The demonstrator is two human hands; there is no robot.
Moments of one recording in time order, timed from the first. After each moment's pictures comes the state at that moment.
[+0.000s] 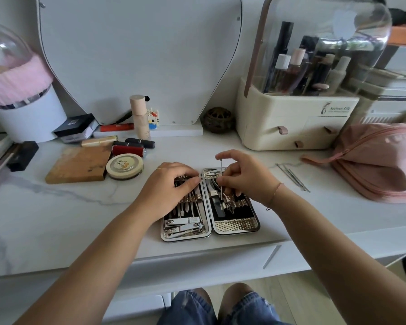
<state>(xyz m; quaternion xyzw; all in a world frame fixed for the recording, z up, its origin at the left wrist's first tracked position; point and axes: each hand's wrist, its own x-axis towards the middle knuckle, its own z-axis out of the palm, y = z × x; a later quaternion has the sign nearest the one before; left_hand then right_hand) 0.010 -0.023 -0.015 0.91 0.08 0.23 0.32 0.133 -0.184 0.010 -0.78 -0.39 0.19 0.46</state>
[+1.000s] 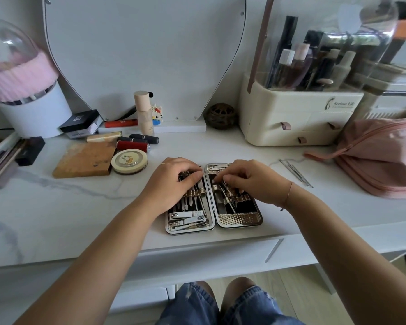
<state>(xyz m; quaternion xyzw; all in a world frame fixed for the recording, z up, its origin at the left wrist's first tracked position) 0.011 -0.022 -0.017 0.92 0.08 0.22 0.32 0.127 -0.196 0.014 -0.81 -0.48 0.15 0.31</state>
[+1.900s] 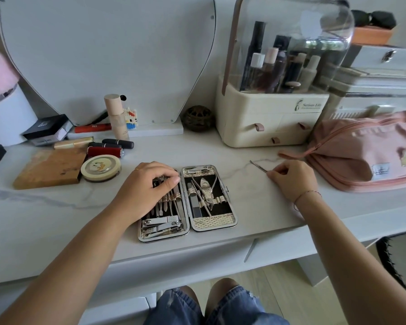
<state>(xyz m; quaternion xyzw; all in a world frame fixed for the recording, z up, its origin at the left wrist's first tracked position) 0.010 -0.023 -0.018 0.92 0.07 0.23 0.32 0.193 -0.286 -0.010 -0.94 -0.13 -0.07 0.31</state>
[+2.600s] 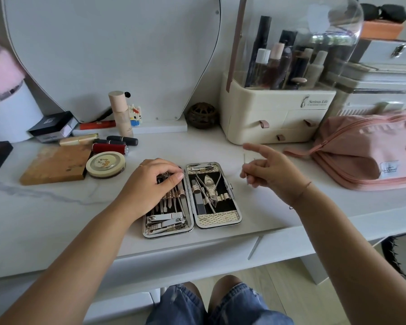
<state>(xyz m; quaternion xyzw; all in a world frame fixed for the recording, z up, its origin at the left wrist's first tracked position) 0.011 -0.023 -0.018 0.91 0.07 0.23 0.33 0.159 -0.253 0.011 -0.70 -0.26 0.22 0.62</state>
